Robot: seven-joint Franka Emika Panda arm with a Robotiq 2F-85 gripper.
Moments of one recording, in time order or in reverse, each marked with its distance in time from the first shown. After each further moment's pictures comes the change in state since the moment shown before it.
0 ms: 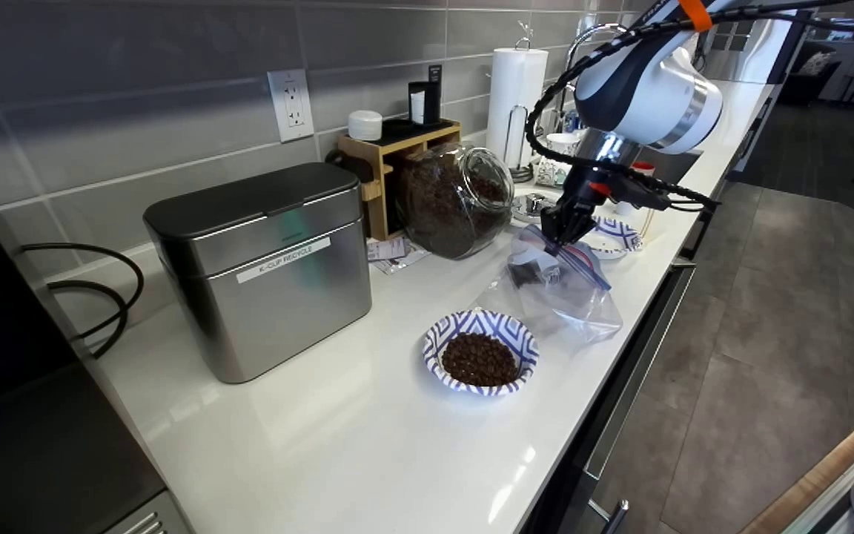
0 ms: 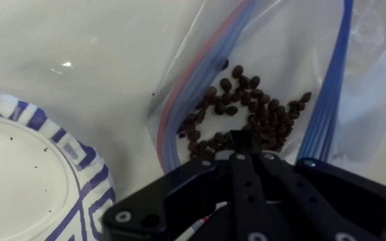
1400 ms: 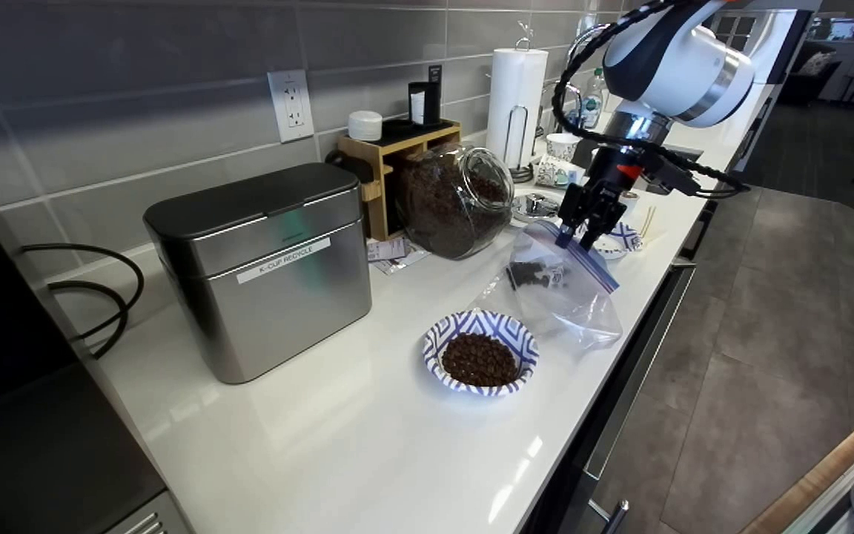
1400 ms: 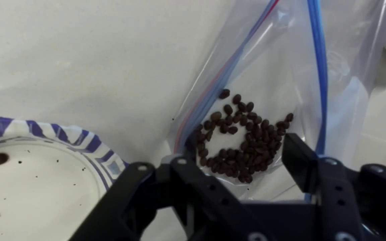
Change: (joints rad) arm -0.032 -0.078 -0.072 -0.002 0.014 -0.220 -0.071
